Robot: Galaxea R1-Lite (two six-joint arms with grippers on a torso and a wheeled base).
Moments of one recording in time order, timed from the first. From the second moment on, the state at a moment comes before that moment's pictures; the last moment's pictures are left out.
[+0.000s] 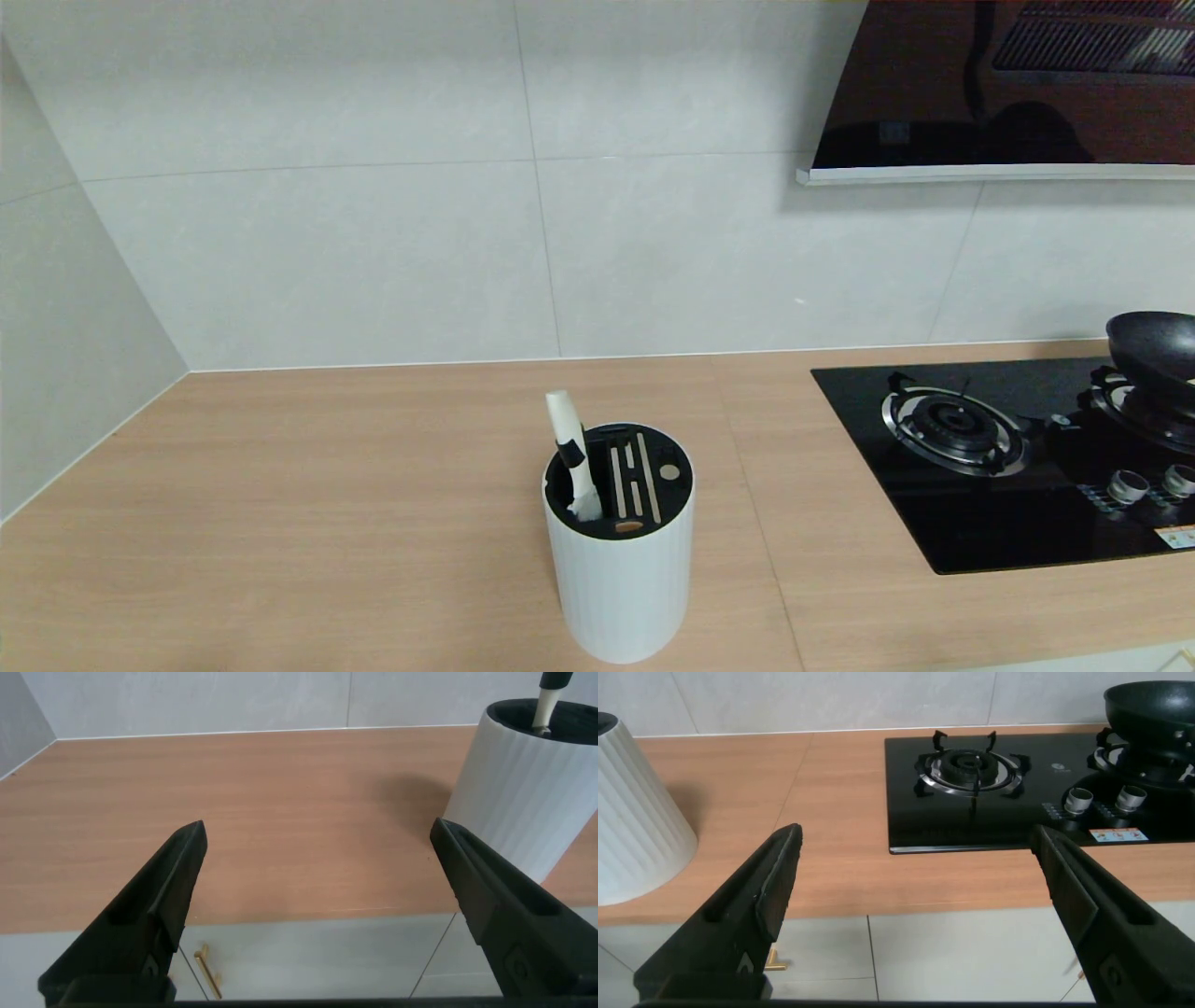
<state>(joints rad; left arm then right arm) -0.01 0.00 0.00 0.00 -0.01 0.00 0.00 0.00 0.00 0.00 -0.02 0.00</state>
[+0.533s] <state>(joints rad) -0.01 0.00 0.00 0.00 -0.01 0.00 0.00 0.00 0.00 0.00 -0.02 0.00</state>
